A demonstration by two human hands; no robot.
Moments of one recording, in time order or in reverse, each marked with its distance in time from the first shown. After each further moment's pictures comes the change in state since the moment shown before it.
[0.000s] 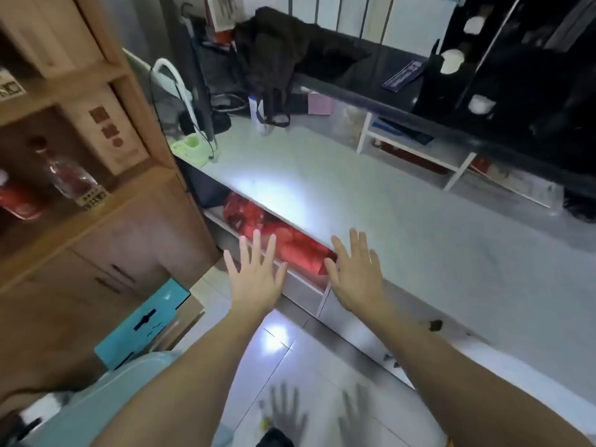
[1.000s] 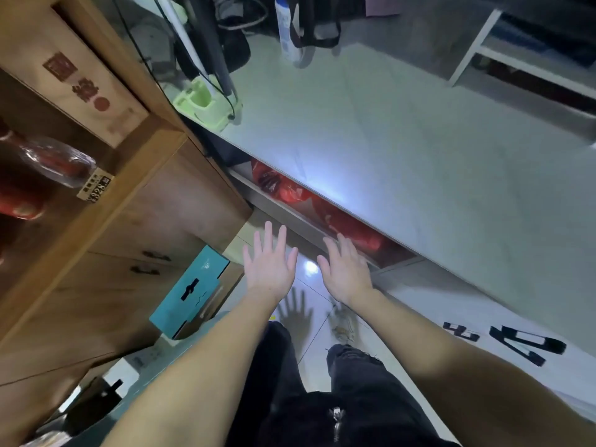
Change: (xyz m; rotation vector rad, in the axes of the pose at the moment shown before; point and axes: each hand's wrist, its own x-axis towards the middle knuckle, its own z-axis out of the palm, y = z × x) left_hand 0.136 -0.127 0.083 0.009 -0.379 -0.105; right_hand 0.132 -0.118 0.168 0.236 -0.516 0.078
